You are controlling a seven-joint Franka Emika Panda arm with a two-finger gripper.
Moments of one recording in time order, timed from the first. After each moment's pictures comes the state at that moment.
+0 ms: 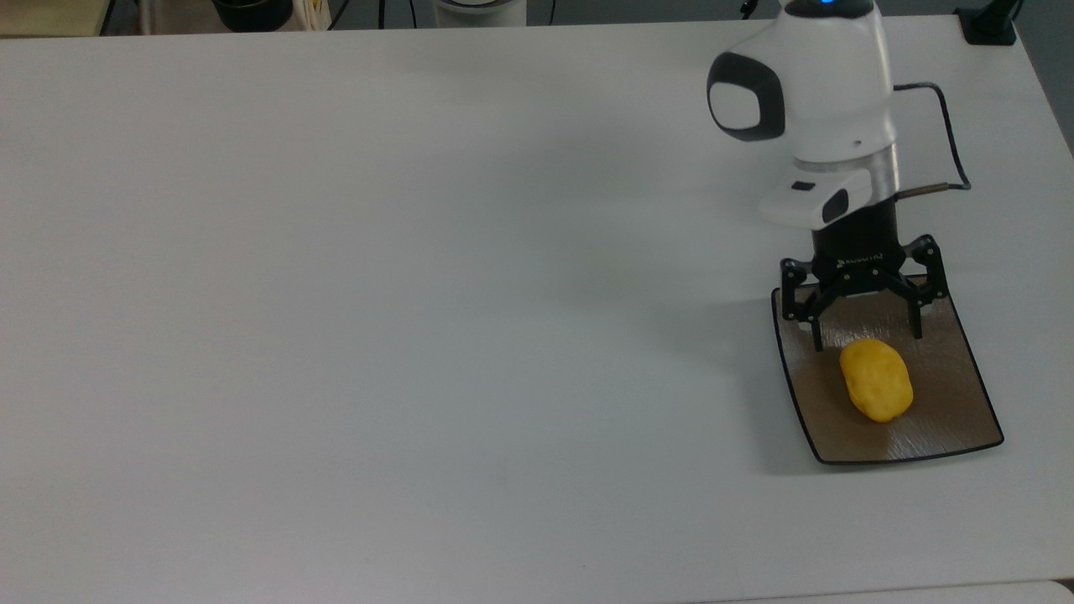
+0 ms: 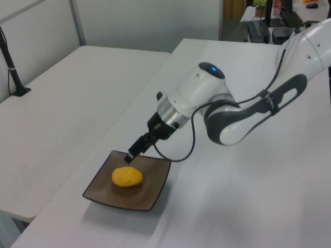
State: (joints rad) arm 0.59 0.77 0.00 -1.30 -0.12 2.80 0.71
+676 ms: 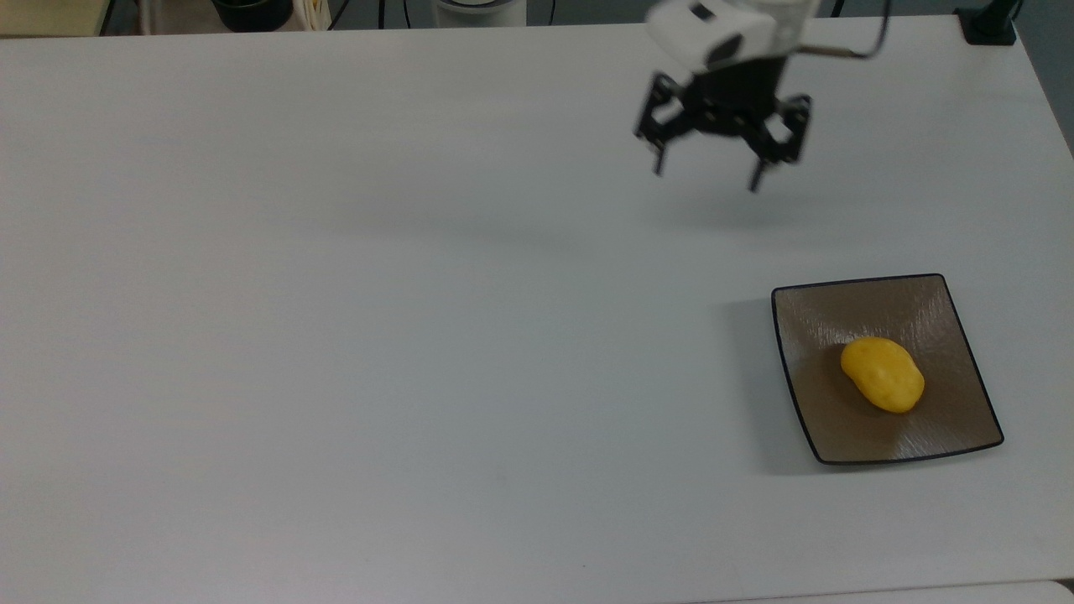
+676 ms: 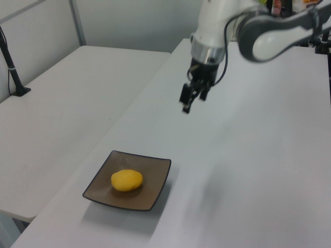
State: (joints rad) arm 0.49 0.28 -0.01 -1.53 -0.12 2.00 0.71
